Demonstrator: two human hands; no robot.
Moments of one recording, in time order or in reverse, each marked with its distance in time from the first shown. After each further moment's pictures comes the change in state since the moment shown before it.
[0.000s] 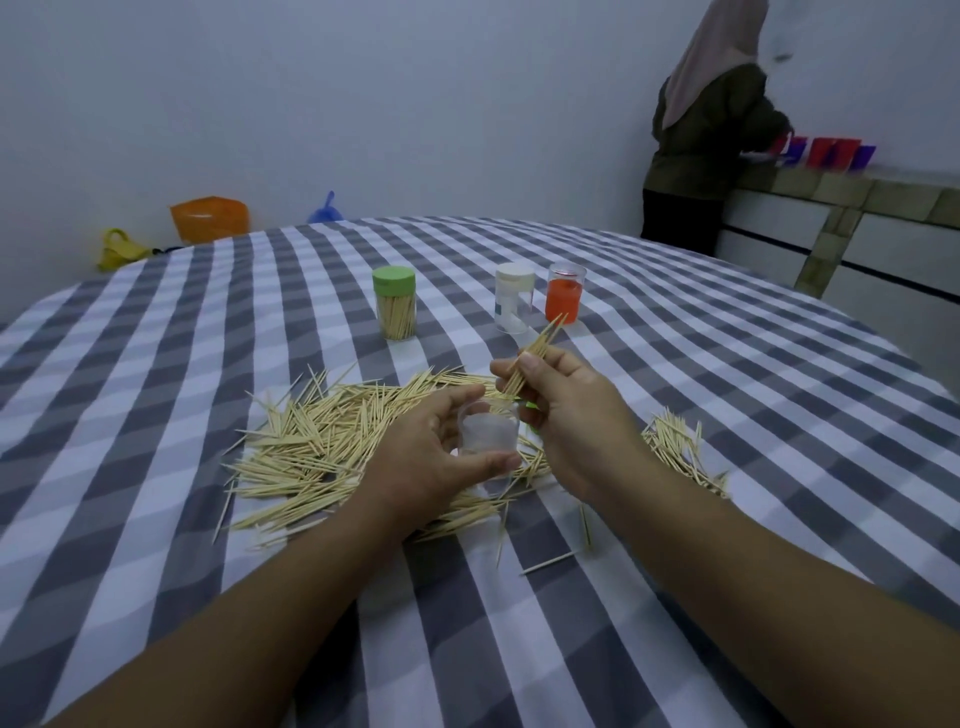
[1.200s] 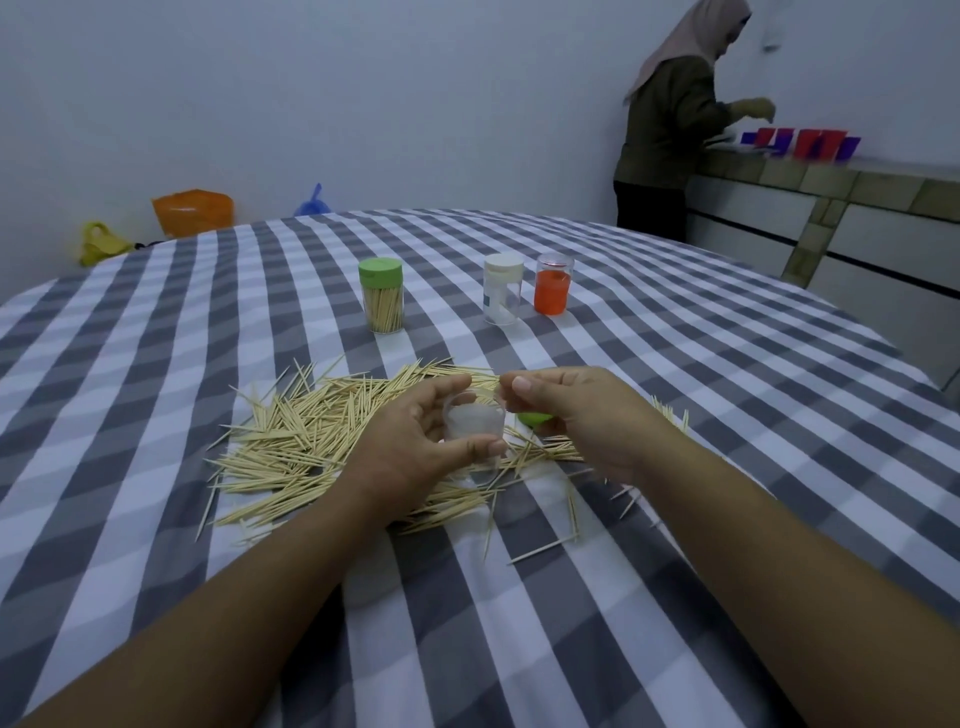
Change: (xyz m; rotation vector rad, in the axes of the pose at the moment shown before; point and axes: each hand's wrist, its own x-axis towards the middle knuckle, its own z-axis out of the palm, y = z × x) left_hand 0.001 0.005 -0.002 -0.061 -0.013 -0.023; right_hand 0.000 -0.008 -0.036 -0.538 -0.165 0.095
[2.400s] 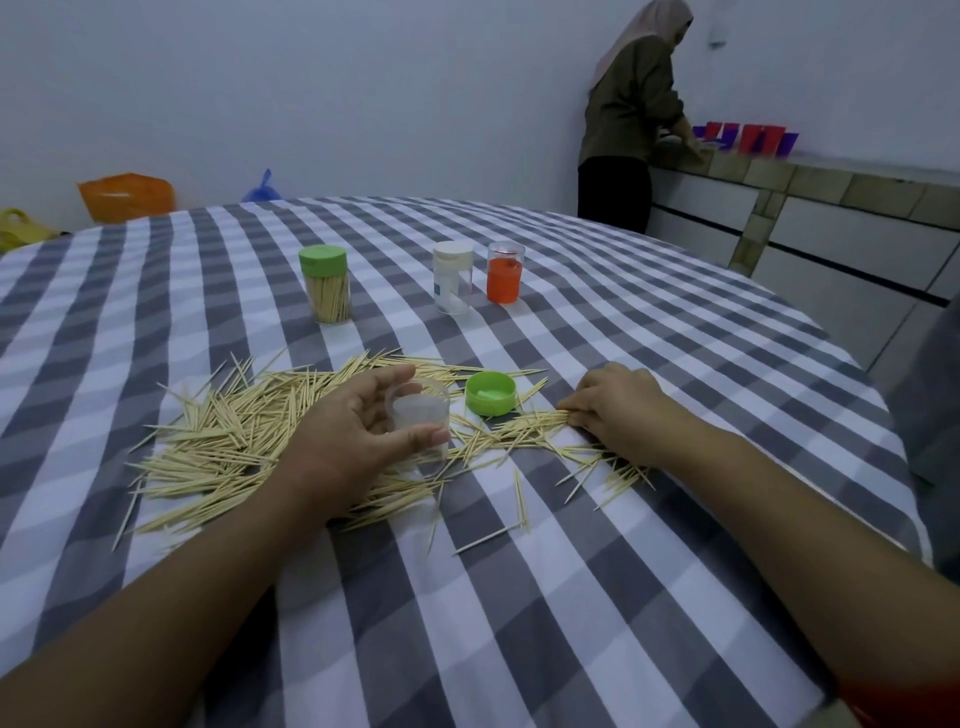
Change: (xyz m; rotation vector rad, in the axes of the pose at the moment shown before) left_hand 0.002 -0.003 0.002 -0.029 0.029 0.002; right_hand 0.006 0.051 -0.083 -1.298 0.019 -0.145
